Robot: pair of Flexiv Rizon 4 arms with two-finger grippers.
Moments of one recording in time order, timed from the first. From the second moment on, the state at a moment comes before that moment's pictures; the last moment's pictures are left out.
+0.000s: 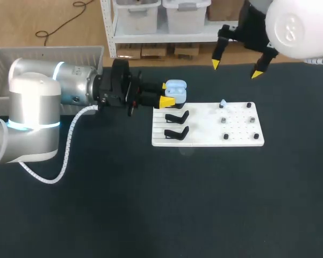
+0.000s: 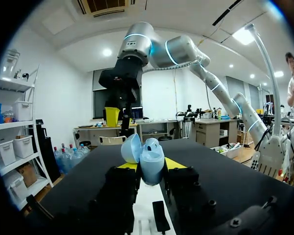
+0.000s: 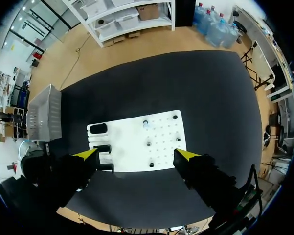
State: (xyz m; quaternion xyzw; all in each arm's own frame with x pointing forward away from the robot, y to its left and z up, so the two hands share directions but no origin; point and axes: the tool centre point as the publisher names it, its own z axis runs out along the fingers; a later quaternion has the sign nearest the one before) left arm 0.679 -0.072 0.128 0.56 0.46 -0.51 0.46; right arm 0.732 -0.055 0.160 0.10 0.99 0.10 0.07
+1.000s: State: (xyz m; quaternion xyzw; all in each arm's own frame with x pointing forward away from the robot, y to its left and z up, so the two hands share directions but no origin) left arm 0.679 -0.072 0.128 0.56 0.46 -0.51 0.46; right arm 0.746 -0.070 0.127 0.06 0.99 0.05 0.09
